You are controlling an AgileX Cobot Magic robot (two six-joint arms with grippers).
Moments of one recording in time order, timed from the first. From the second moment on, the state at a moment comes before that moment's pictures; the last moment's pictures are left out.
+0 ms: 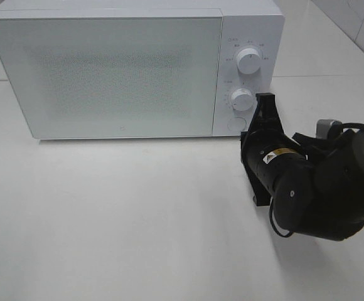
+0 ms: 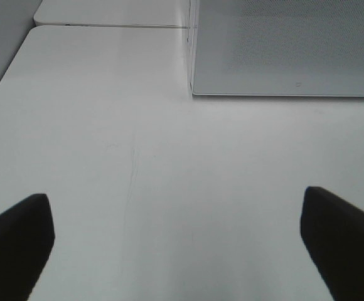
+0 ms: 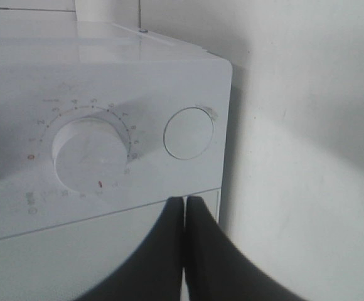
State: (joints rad) left arm 0.11 0.00 -0.50 -0.18 1.05 0.13; right arm 0.72 1.92 -0.59 0.83 -1.03 1.33
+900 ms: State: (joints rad) left arm 0.11 0.00 -0.50 -0.18 1.05 0.13; right arm 0.62 2.10 -0.76 0.74 -1.03 1.40
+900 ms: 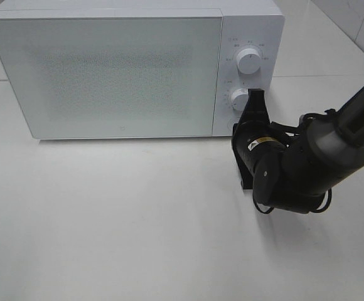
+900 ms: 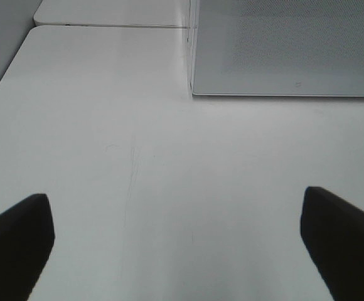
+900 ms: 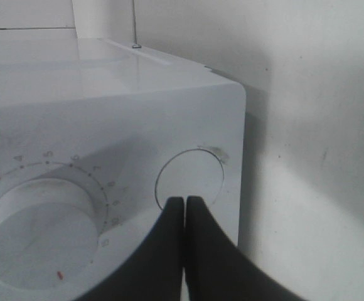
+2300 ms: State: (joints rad) left arm 0.11 0.00 -0.50 -0.18 1.05 0.13; right arm 0.58 2.16 -0.88 0.76 -0.99 1.33
